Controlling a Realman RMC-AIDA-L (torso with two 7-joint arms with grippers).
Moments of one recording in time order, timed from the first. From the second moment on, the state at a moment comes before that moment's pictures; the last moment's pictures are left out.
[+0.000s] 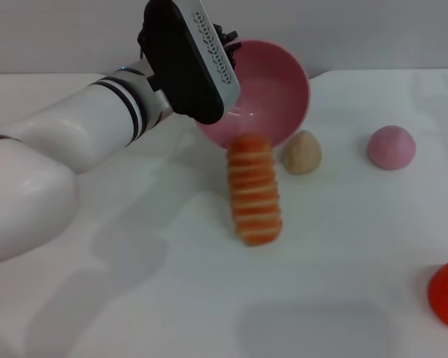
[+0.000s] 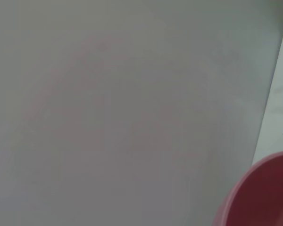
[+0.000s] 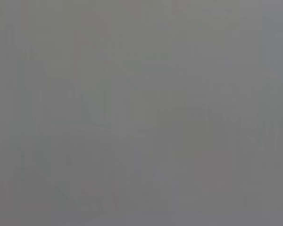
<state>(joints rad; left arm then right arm) -0.50 -2.07 1.95 1.14 2.70 0.11 -2.24 0.20 2.08 -1.56 -1.32 -1.67 0.04 2.05</state>
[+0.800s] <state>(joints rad) -0.51 -2.07 1.96 1.10 2.55 -0.18 -2.26 0.22 2.08 -1.59 -1.29 -1.68 0.04 2.06</state>
